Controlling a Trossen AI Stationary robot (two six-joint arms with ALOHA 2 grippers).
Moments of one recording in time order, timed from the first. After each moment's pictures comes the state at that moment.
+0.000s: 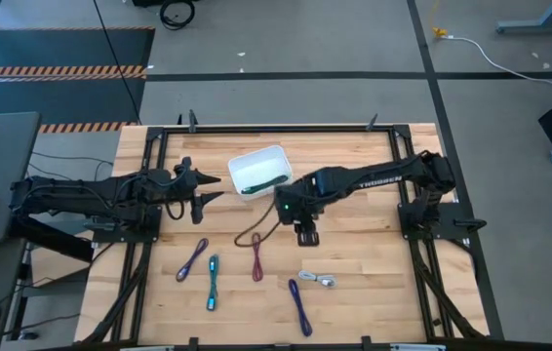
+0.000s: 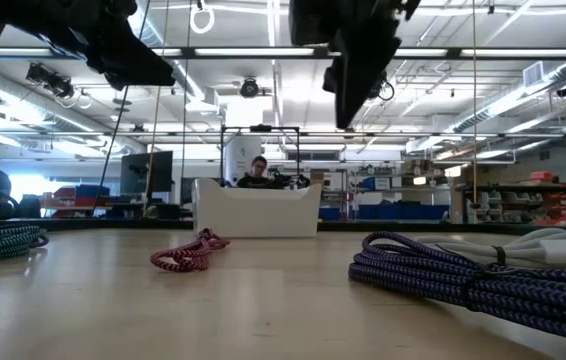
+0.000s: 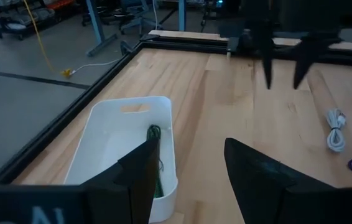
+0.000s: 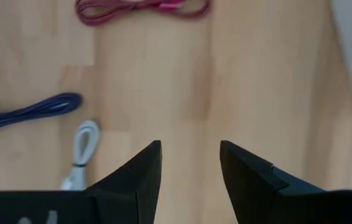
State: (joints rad) left arm 0.03 0.67 0.48 -0.12 -0.27 -0.07; right arm 0.08 1.84 1.61 -1.05 -0.10 0.08
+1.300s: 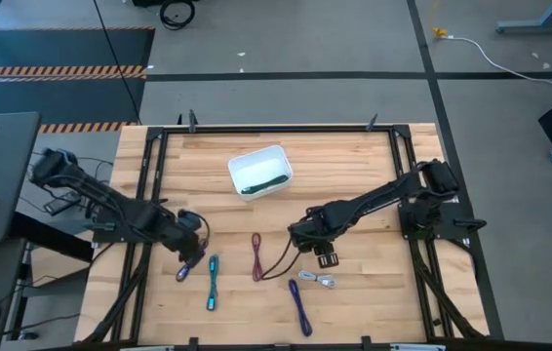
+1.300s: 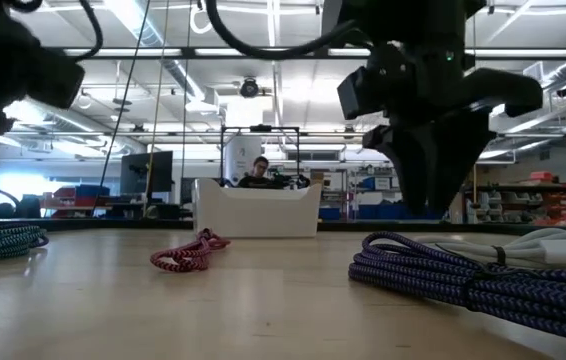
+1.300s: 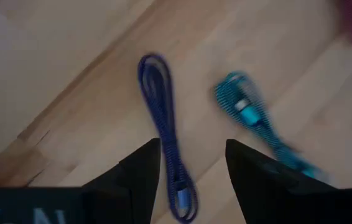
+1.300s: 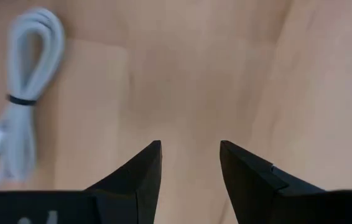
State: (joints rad) left arm -0.48 1.10 0.64 -0.79 -0.04 -1.29; right arm 0.22 1.85 1.25 -0.86 0.01 0.06
